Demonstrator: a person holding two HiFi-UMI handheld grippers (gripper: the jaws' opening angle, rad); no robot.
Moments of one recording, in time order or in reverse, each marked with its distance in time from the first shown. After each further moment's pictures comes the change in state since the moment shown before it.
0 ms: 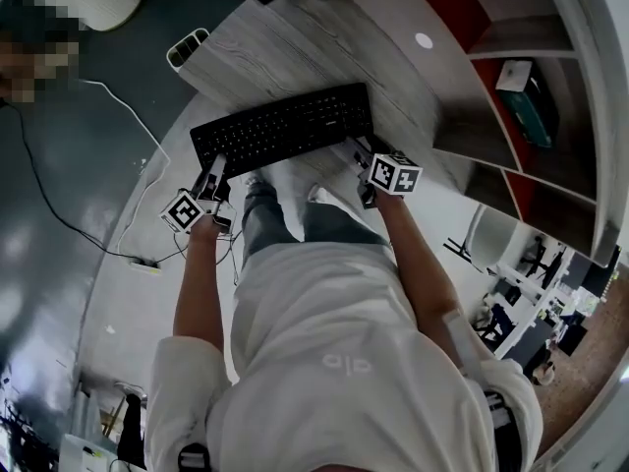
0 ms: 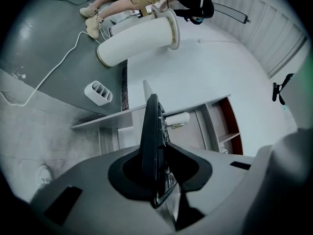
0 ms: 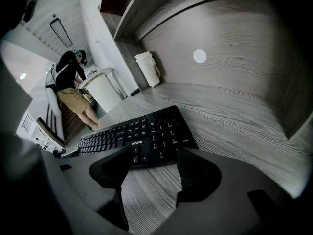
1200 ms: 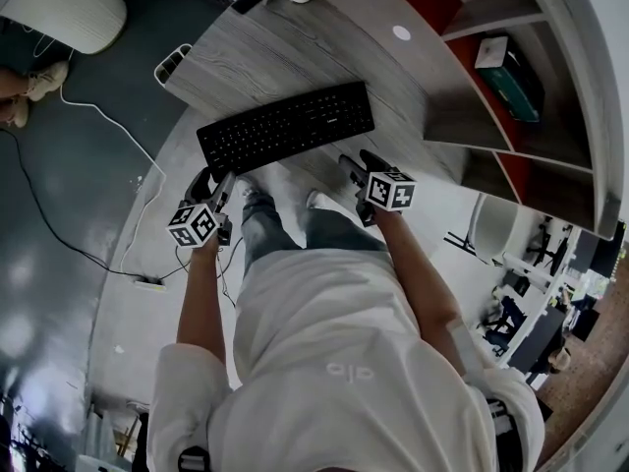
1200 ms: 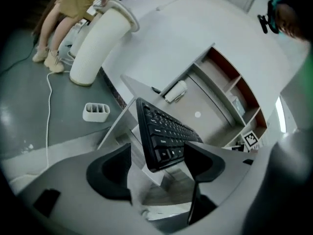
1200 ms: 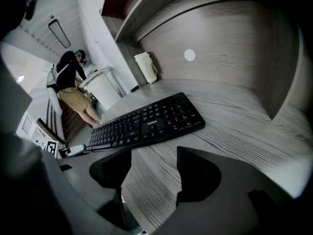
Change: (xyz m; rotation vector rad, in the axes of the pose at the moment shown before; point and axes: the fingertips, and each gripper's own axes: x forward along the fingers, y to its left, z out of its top) left arm 0.002 0.007 -0.038 0.532 0.205 0.157; right arm -0.040 -0.005 -0.041 0.019 0.014 -0.004
